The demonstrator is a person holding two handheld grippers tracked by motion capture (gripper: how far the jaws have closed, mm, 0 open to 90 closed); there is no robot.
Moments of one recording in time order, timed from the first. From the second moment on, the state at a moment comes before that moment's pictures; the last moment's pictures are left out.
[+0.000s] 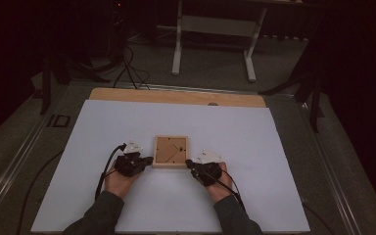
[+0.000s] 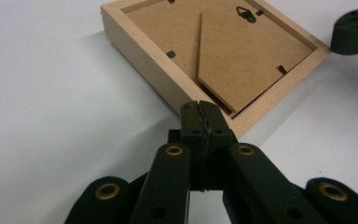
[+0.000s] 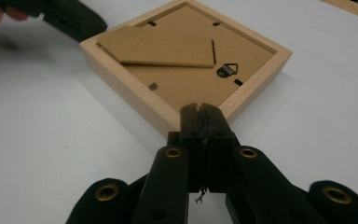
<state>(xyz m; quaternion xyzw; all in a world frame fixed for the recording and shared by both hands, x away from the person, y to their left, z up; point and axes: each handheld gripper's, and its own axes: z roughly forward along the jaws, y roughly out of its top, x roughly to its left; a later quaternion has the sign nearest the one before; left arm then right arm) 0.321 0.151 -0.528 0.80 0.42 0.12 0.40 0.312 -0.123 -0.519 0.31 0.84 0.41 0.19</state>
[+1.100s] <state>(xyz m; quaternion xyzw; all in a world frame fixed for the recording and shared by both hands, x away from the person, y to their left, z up) 0.332 0.143 -0.531 0.80 0.43 0.13 0.40 0.320 -0.130 -0.521 0.33 0.82 0.42 0.18</state>
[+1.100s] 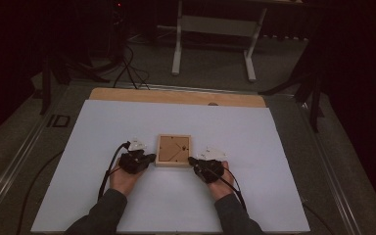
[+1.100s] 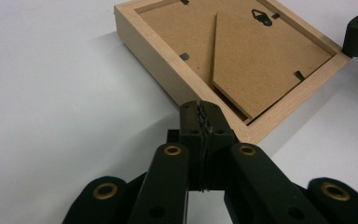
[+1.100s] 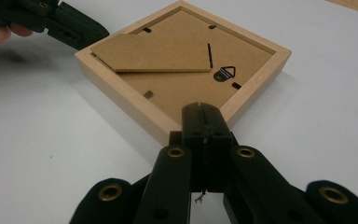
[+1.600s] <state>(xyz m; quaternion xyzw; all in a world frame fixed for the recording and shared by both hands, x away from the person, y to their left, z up) 0.328 0.149 -0.520 0.78 0.43 0.13 0.43 0.319 -0.129 -0.522 0.33 0.83 0.42 0.19</state>
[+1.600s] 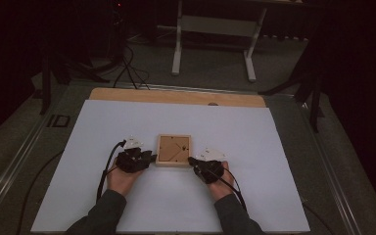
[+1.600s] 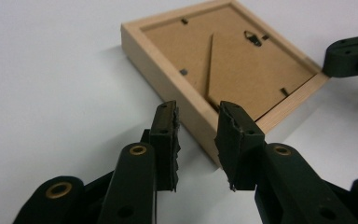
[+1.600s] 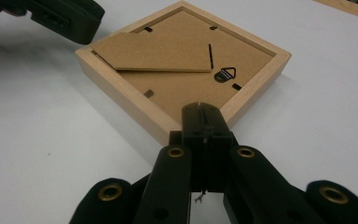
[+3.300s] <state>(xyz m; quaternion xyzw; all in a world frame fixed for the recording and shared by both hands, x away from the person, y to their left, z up) 0.350 0.091 -0.506 0.85 0.38 0.14 0.33 0.319 -0.130 -0.523 0.33 0.82 0.42 0.19</state>
